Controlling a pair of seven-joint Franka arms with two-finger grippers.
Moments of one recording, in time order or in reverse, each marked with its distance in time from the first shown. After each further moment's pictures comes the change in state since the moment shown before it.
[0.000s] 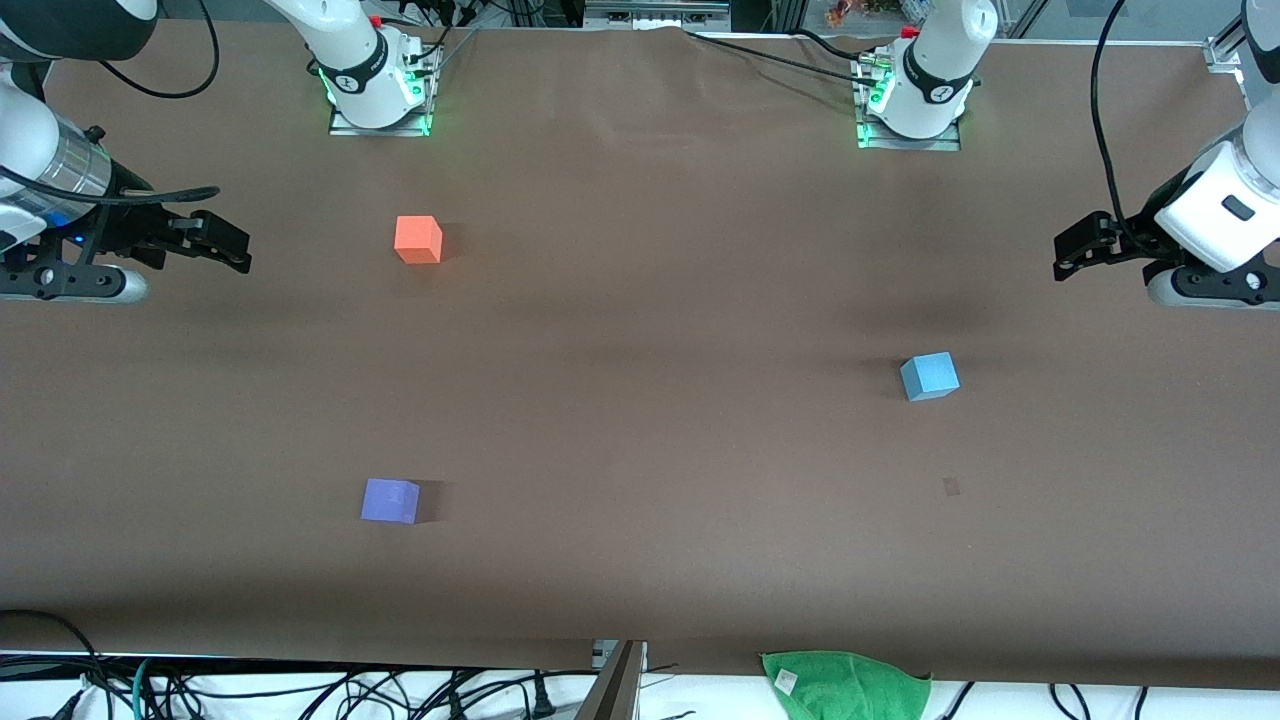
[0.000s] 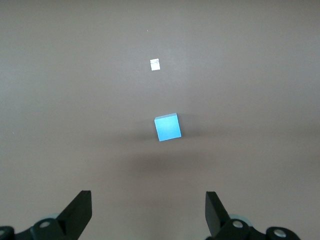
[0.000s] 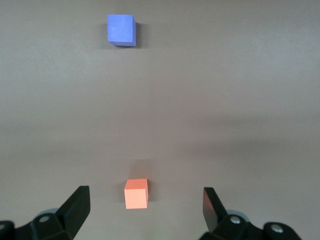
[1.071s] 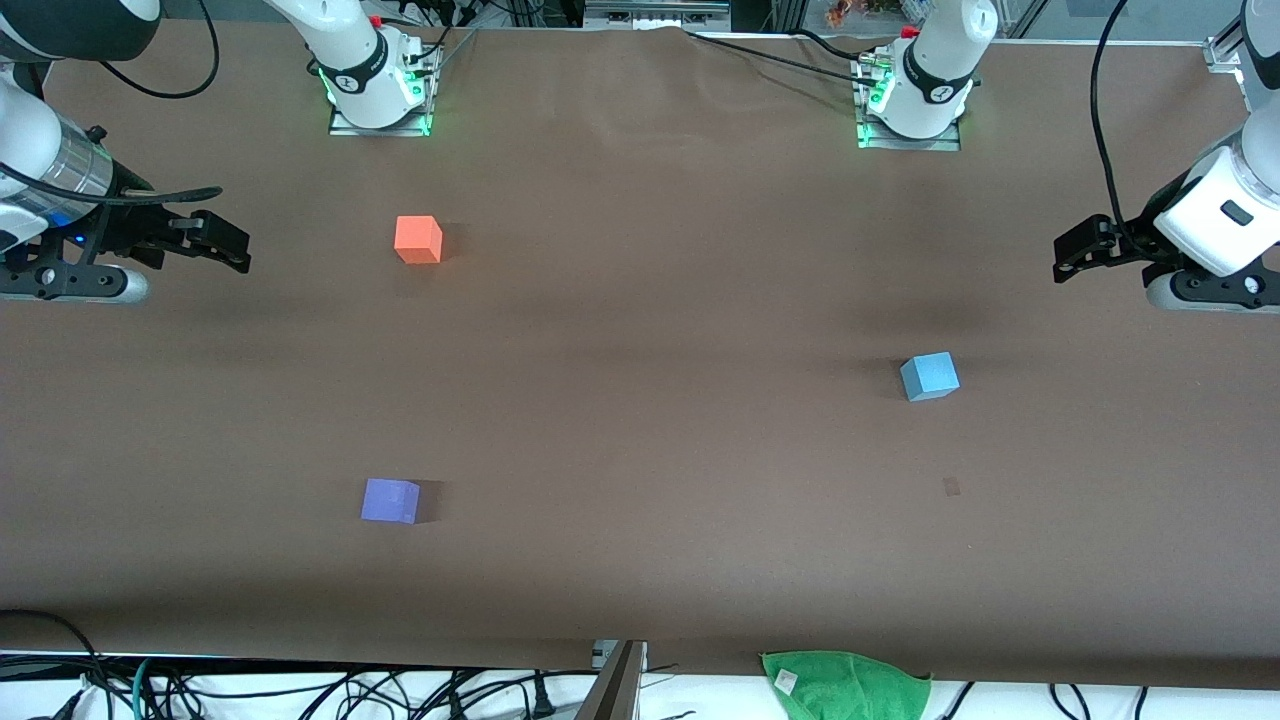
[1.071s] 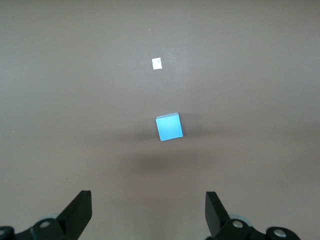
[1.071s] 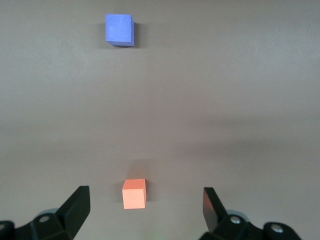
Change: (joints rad) left arm 0.005 0.006 0.007 0.000 0.001 0.000 0.000; right arm 0.001 0.000 0.002 0.000 -0.010 -0.001 0.000
